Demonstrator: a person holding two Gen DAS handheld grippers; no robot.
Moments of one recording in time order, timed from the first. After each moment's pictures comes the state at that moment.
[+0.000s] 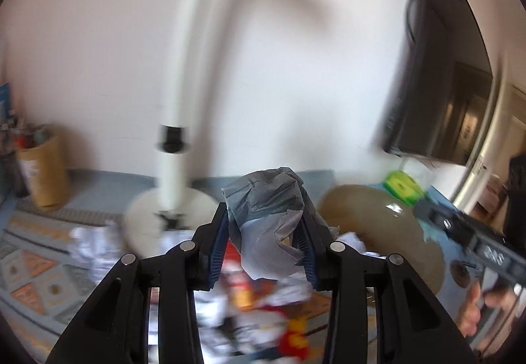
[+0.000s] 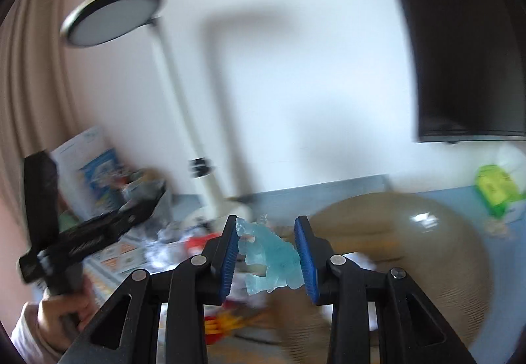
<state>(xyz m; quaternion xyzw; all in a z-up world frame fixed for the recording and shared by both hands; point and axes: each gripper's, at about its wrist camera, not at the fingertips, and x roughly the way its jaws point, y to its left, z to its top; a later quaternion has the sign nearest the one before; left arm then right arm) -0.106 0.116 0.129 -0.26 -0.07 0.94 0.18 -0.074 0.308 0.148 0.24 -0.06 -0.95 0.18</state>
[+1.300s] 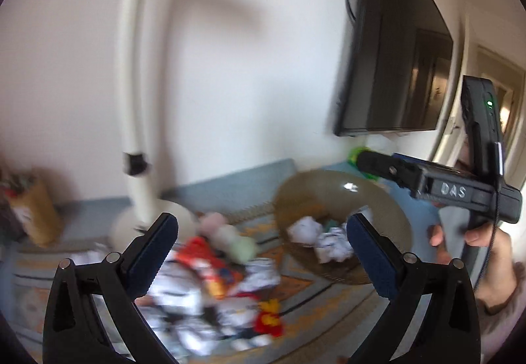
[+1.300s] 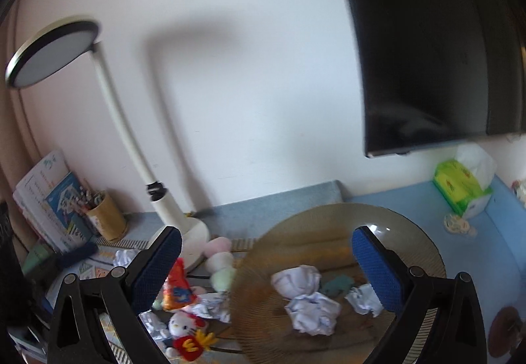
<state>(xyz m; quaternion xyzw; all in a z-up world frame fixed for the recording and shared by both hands) -0.068 0.114 0.173 -0.25 0.01 0.94 0.23 -0.094 0.303 0.194 0.27 -0.06 -0.96 0.11</state>
